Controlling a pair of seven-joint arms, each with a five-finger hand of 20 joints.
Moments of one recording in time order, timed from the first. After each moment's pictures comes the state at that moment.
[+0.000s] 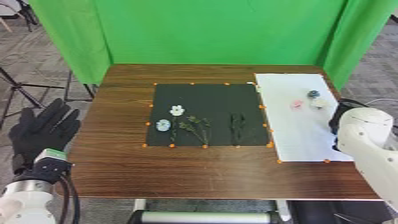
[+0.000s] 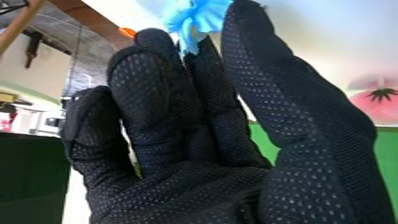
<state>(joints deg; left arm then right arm) 134.4 -53.7 -104.6 -125.8 13.8 17.6 22.8 -79.5 -42.3 73.2 -96.6 -118.2 -31.2 53.8</state>
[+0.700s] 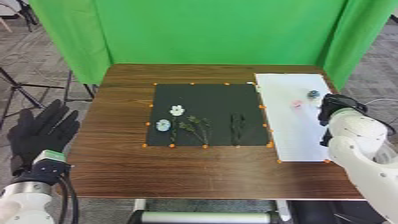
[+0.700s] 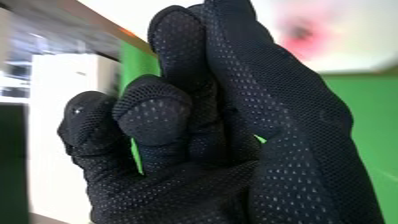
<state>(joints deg) 135.2 -53.9 -105.1 -126.1 13.8 17.6 22.9 -83.3 -42.5 72.6 -105.5 -125.0 -22.7 47.2</state>
